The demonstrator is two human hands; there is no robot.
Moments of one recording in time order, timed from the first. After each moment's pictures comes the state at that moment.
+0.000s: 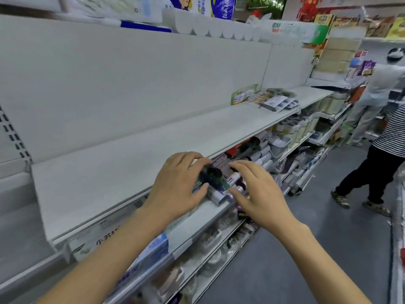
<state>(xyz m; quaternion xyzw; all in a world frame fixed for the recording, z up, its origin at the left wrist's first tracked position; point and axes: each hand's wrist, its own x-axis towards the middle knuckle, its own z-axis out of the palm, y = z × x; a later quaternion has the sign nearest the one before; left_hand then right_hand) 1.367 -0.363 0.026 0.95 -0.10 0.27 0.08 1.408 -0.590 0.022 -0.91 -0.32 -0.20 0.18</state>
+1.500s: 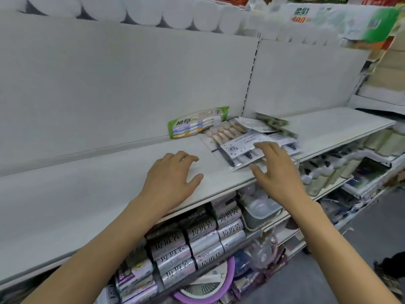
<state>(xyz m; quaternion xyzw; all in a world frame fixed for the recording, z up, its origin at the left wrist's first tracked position) 1.912 -0.593 0.044 0.98 0.11 0.17 0.07 2.053 -0.822 0.050 -0.90 -0.34 -0.18 0.22</state>
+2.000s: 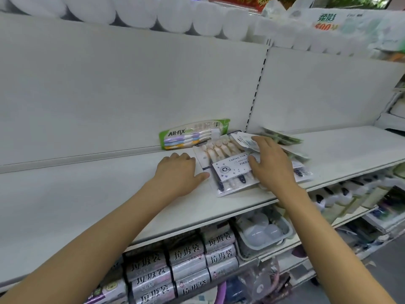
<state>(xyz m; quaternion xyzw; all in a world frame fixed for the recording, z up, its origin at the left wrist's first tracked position) 2.026 -0.601 0.058 0.98 0.21 0.03 -0.03 2.182 -0.788 0.062 -0.89 -0.35 -0.20 0.20</state>
